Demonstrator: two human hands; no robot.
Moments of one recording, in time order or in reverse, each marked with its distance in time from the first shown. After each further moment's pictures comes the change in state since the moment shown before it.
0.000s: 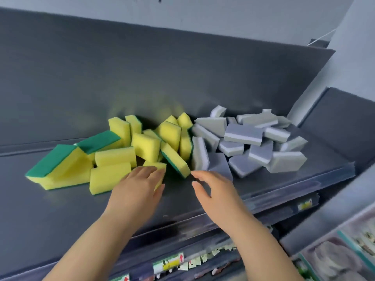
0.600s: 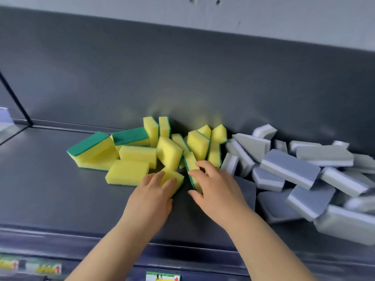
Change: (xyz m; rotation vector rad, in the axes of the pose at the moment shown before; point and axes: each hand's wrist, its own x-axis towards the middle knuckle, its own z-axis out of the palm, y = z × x) left_hand 0.015 0.032 0.032 0.122 -0.087 -0.359; right_hand 0.096 0.036 0.013 -0.360 -0.101 -0.530
